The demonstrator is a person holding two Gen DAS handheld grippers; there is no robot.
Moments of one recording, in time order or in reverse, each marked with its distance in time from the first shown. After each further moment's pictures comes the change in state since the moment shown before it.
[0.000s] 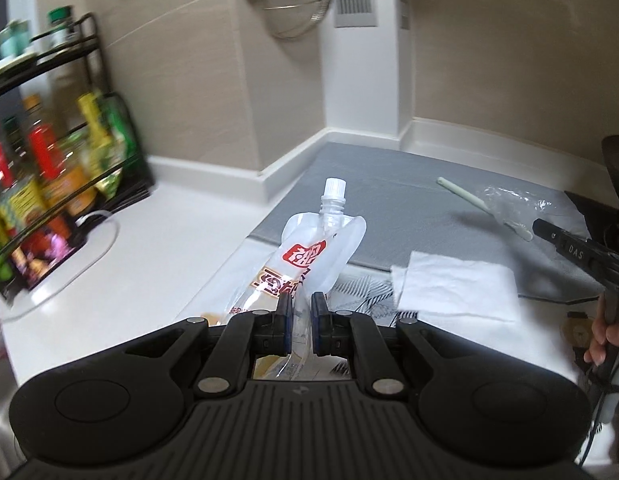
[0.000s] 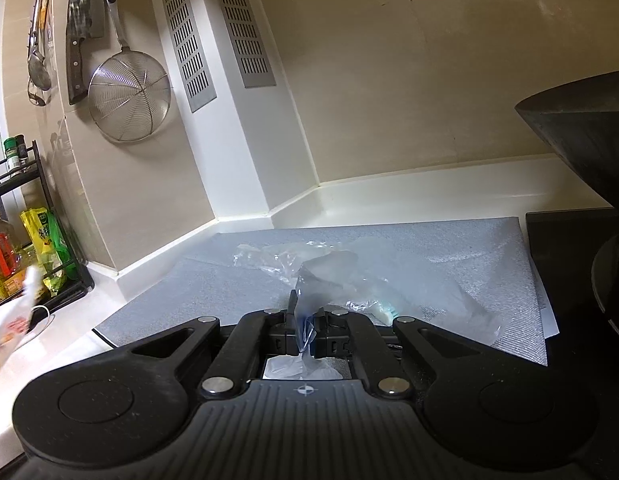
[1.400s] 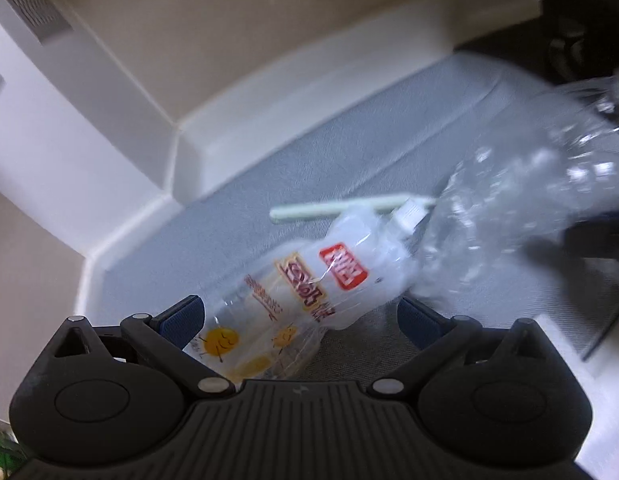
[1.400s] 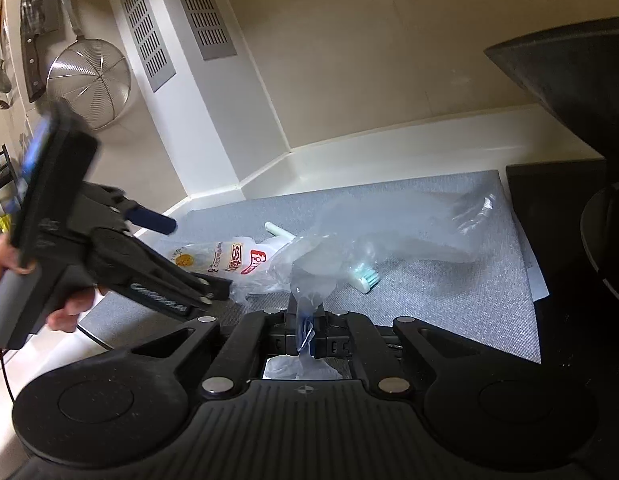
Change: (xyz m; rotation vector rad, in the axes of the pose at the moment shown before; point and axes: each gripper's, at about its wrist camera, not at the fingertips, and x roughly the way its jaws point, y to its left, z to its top) left arm 0.229 -0.185 0.112 0.803 0.061 -0.309; right arm 0.017 -0.017 0.000 0.098 0.111 -0.054
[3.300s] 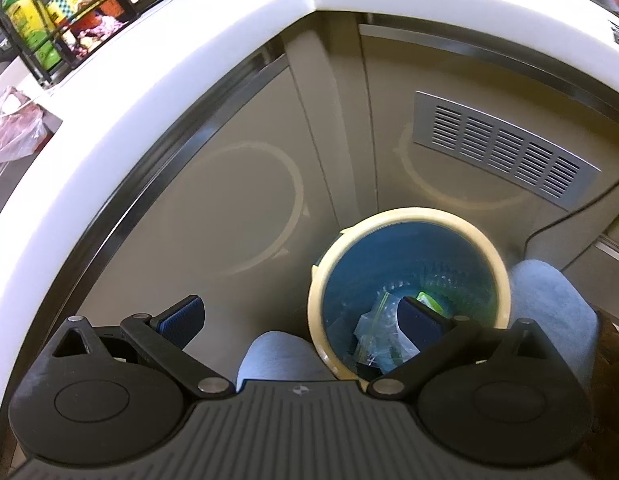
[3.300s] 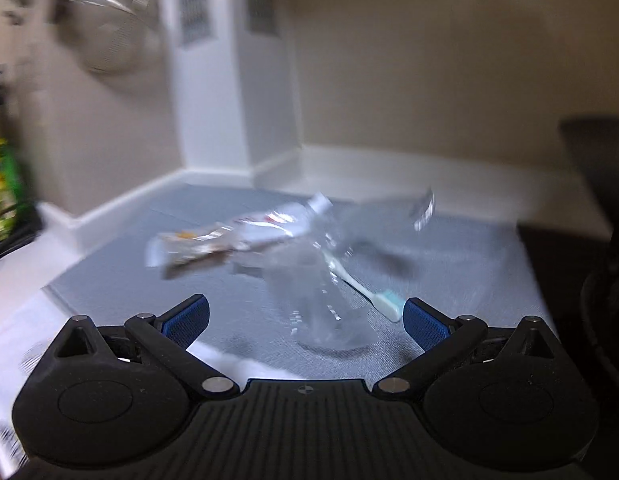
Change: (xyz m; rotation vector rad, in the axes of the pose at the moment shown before) left arm -0.234 -0.176 -0.392 -0.804 0.399 0.279; right arm 0.030 0.053 0.006 -0.209 0.037 -0.151
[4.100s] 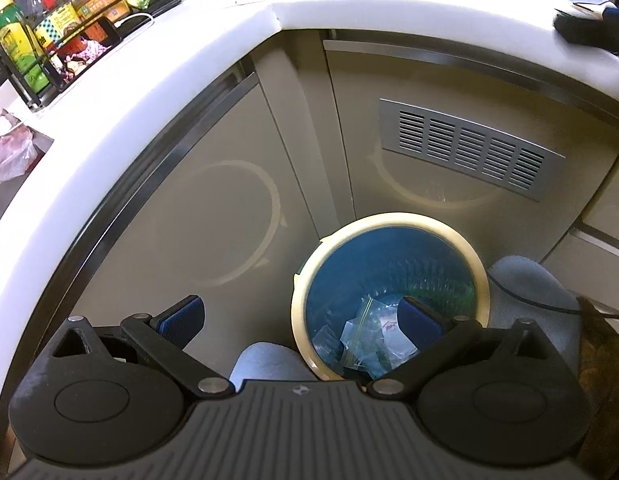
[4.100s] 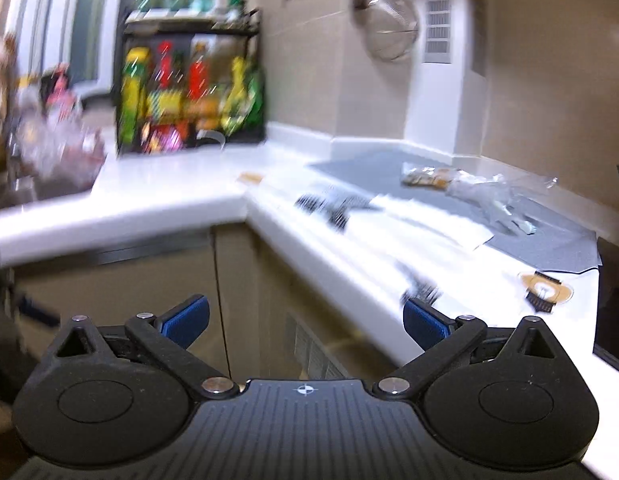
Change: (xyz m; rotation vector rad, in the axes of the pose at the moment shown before) left arm -0.016 -0.019 -0.013 0.047 -0.061 -0.038; right arm -0.240 0.053 -0.154 -0.355 -0.047 0.412
